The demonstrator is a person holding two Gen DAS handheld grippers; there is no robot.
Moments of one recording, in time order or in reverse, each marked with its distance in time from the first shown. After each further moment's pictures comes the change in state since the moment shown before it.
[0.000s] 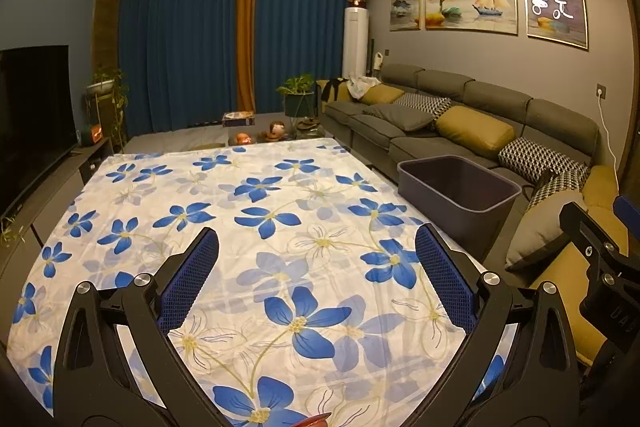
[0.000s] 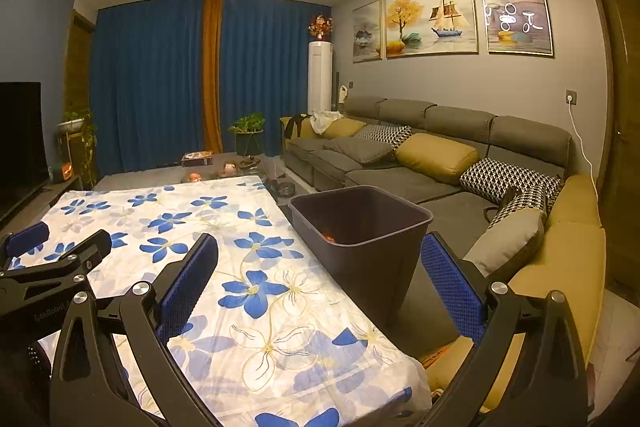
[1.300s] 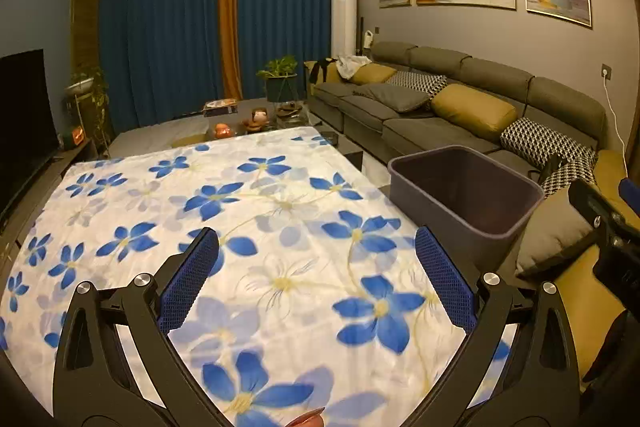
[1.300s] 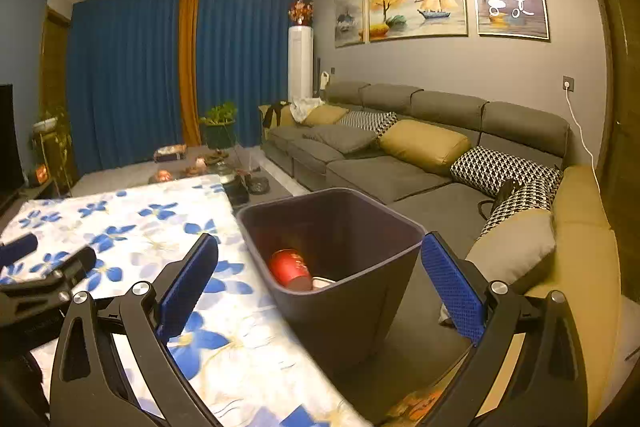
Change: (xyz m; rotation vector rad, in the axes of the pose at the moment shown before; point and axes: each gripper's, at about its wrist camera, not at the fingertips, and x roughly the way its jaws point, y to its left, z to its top) left arm 0.114 -0.048 0.027 0.042 0.073 -0.018; right arm 0.114 -0.046 0.023 0.034 0.044 -0.050
